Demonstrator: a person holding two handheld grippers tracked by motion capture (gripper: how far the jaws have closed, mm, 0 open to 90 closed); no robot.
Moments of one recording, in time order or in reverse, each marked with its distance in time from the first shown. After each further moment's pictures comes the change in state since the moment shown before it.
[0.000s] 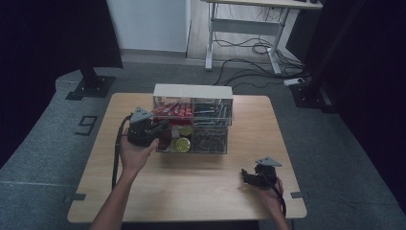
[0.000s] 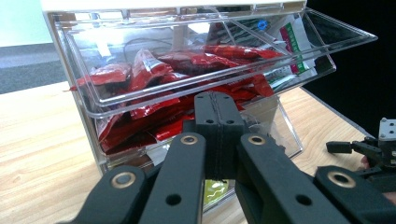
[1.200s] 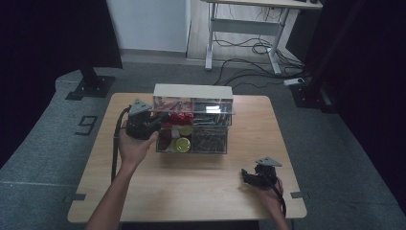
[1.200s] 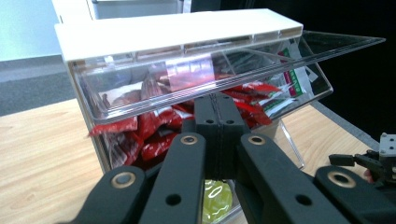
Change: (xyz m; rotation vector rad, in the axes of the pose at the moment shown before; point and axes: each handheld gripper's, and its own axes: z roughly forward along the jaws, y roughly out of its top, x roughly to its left) left arm -0.001 0.024 -0.006 -0.030 0.017 0.021; right arm 0.000 0.000 0.000 -0.002 -0.001 -0.003
